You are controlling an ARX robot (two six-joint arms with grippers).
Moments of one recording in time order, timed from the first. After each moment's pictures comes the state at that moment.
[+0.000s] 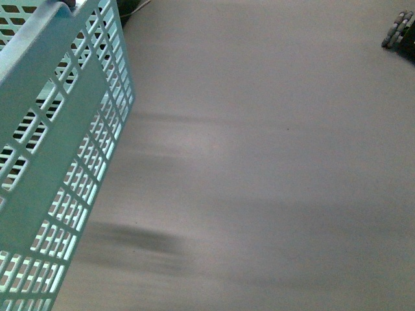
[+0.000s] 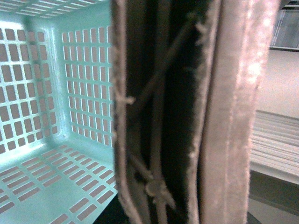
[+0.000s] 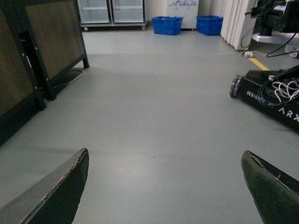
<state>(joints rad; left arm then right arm) 0.06 1.02 0.67 -0.03 0.10 -1.51 0.00 0.00 0.02 0.00 0.00 0.00</state>
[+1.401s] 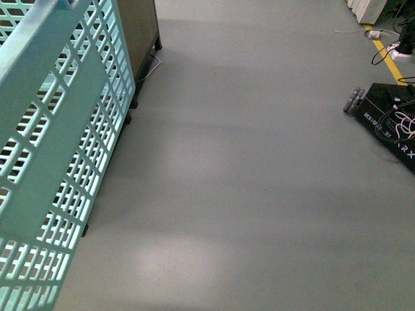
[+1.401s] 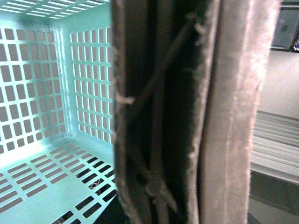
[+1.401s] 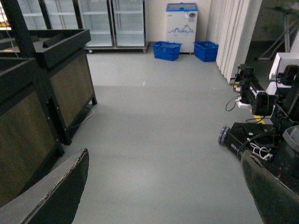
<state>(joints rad) 0.06 1.02 0.67 -0.03 0.10 -1.51 0.00 0.00 0.02 0.00 0.00 0.00</state>
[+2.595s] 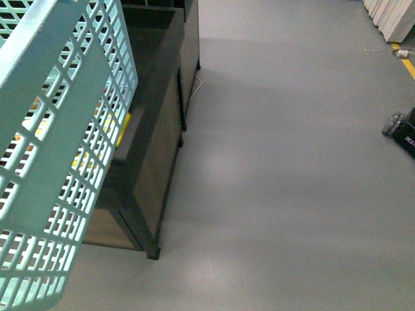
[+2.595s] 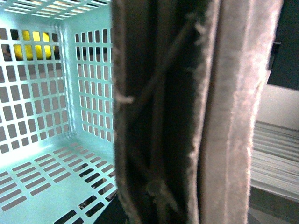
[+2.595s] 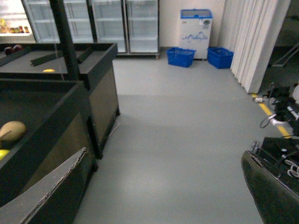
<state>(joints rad) 0.06 1.02 0.67 -0.03 0.10 -1.51 0.00 0.00 0.02 0.00 0.00 0.00</state>
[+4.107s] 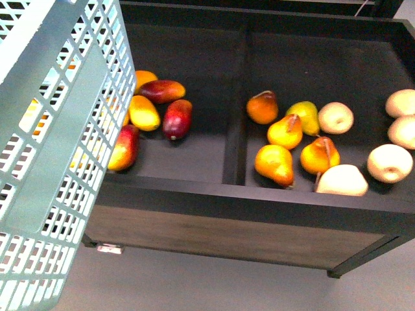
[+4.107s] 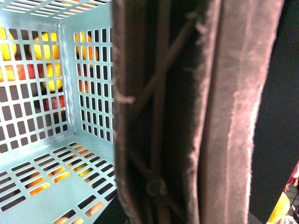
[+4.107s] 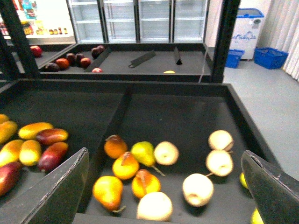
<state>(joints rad) 0.06 1.02 0.67 -0.03 0.10 -1.51 0.00 0.00 0.02 0.00 0.00 0.00</state>
